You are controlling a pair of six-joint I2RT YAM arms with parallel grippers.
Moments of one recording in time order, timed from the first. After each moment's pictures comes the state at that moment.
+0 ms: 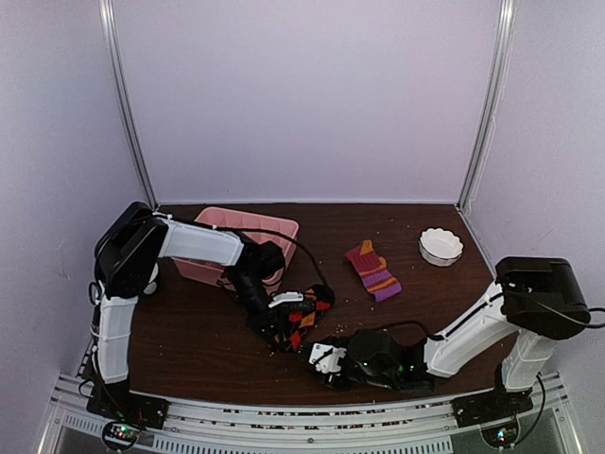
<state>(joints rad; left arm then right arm) -0.76 2.15 1.44 -0.94 0.71 0.67 1.32 1.77 0.55 0.73 0.27 -0.28</state>
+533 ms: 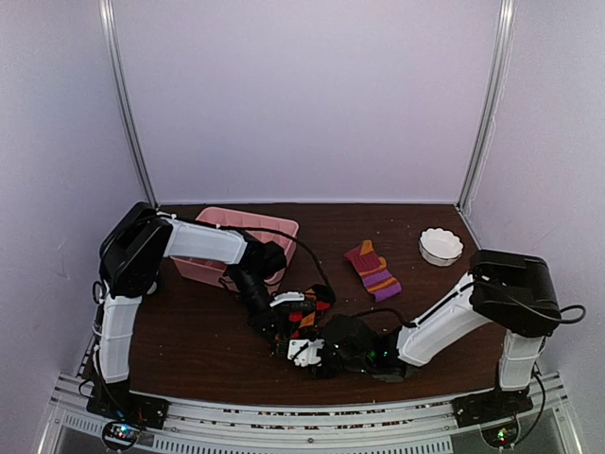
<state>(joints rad) -0.76 2.19 1.49 -1.00 0.72 0.68 1.24 1.92 0.75 0.62 0.18 -0.49</state>
